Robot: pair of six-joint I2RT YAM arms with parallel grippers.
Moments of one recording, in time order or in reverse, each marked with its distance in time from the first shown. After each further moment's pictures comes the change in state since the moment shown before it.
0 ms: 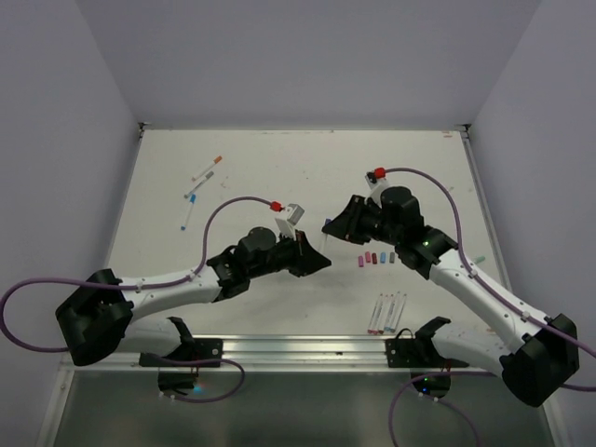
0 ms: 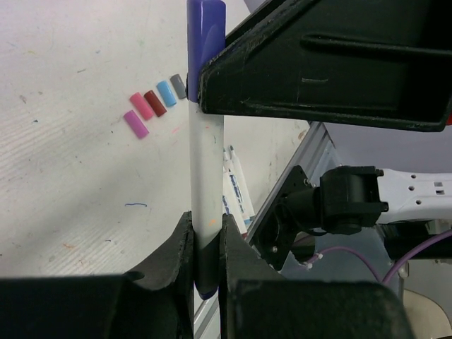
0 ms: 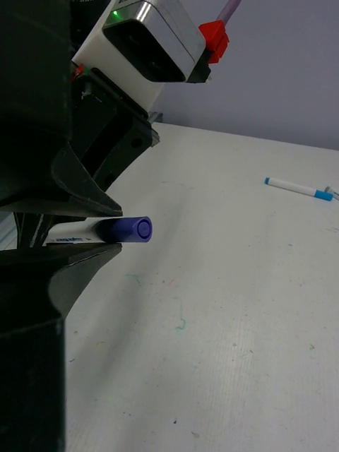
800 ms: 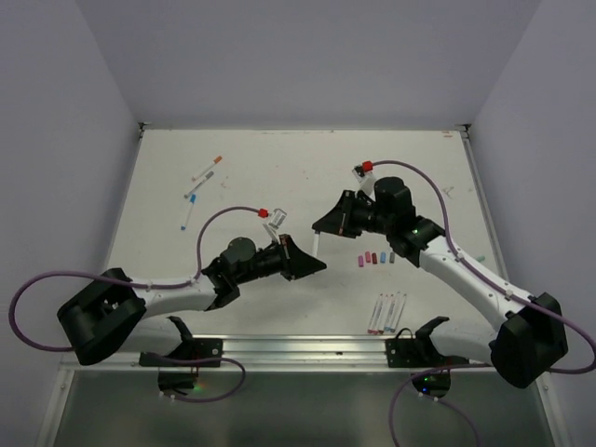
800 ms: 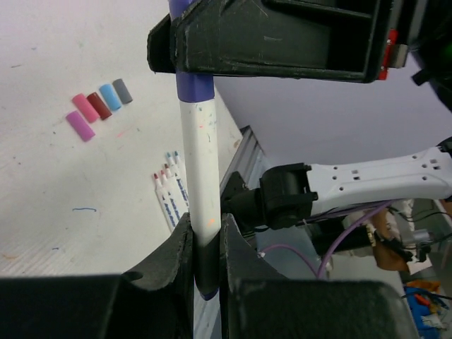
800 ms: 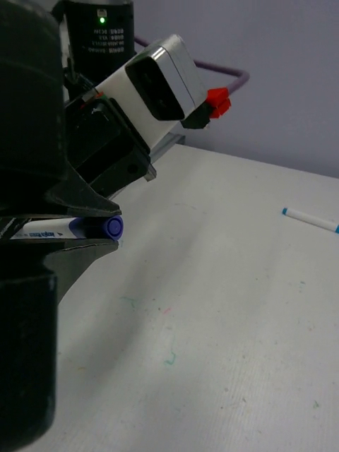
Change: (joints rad) left arm 0.052 -0.002 -0.190 0.359 0.149 -0.157; right arm -0.021 0.127 0.050 0.067 -0.131 -0.023
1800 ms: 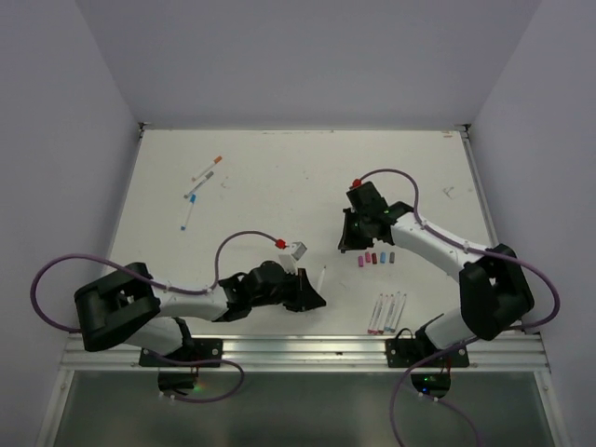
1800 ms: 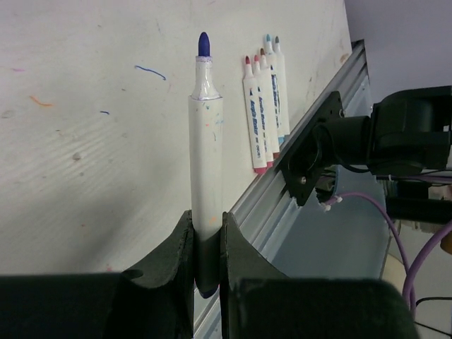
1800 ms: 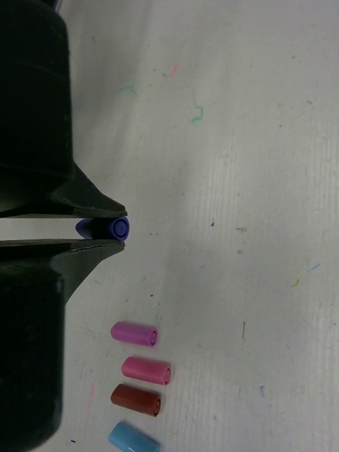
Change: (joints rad) left arm -0.194 0.091 -0.029 -0.233 -0.193 -0.035; right arm -0.005 0.304 0.111 -0.394 0.373 -0.163
